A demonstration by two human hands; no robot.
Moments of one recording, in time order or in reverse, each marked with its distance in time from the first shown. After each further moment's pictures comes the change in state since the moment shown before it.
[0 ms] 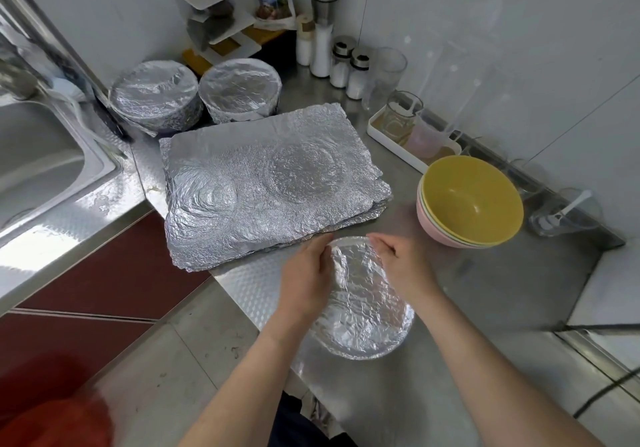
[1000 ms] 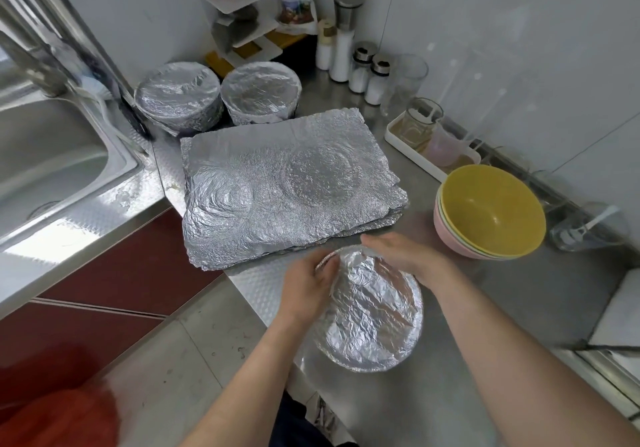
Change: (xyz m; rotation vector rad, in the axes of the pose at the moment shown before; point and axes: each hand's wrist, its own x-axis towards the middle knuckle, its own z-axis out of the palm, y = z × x) left_hand -0.007 -0.017 -0.013 -0.241 -0.073 -0.198; right_hand 0.042 -0.034 -0.001 -0.075 -0.544 0.295
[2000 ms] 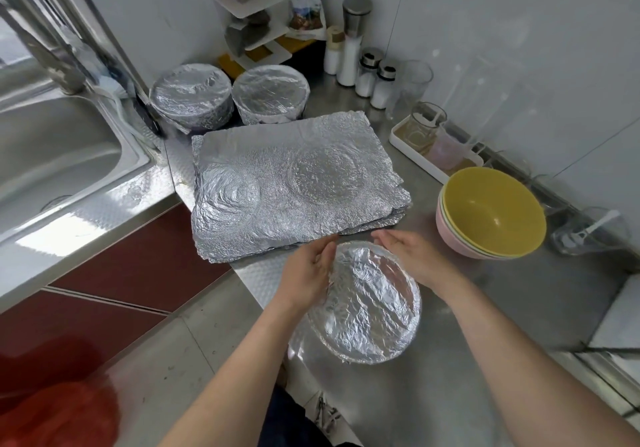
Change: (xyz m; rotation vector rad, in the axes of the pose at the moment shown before) left_hand 0.000 0.013 -0.012 -0.029 -0.056 0.001; right_hand -0.017 0.024 0.003 0.152 0.173 -0.258
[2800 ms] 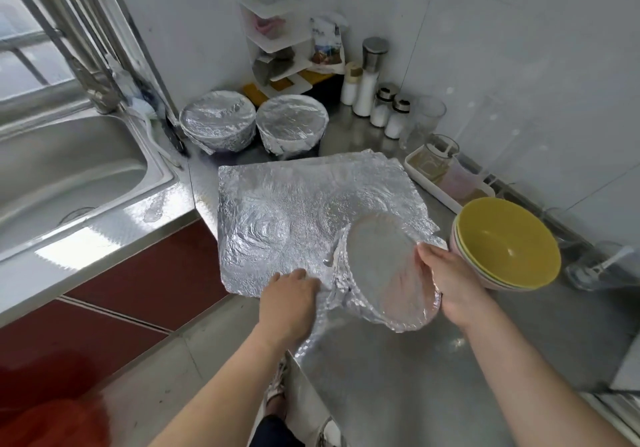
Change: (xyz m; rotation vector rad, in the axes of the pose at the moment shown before) left_hand 0.002 -0.047 -0.023 0.956 -0.046 0.042; right_hand -0.001 -0.005 -0.002 0.596 0.335 0.160
